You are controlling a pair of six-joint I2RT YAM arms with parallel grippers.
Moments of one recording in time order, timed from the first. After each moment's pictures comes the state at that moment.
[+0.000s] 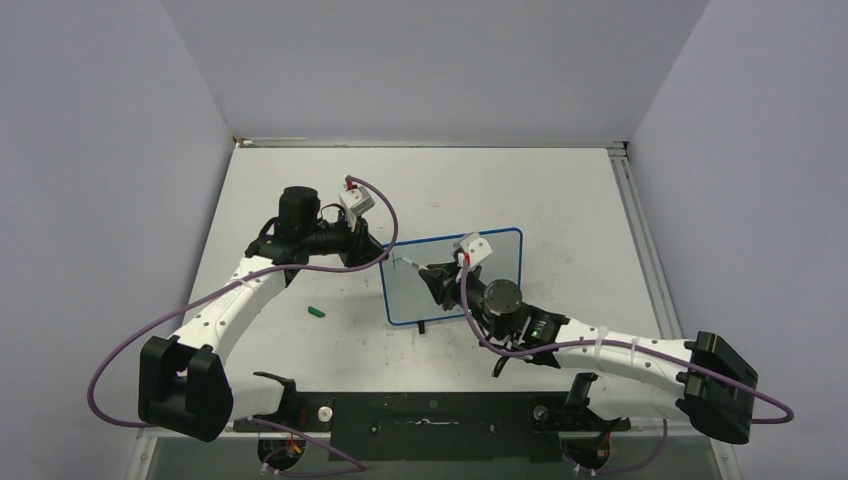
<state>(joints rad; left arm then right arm) -0.29 1.26 0.92 -0.27 0.83 0.14 1.07 1.12 0.57 0.47 0.32 0.19</state>
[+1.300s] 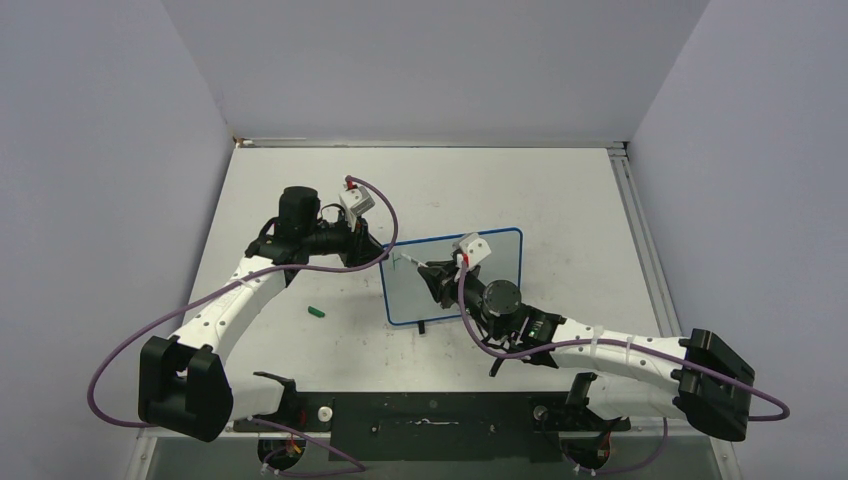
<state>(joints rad) -0.29 1.26 0.92 -0.27 0.83 0.14 1.08 1.13 0.56 0.53 0.34 0.16</state>
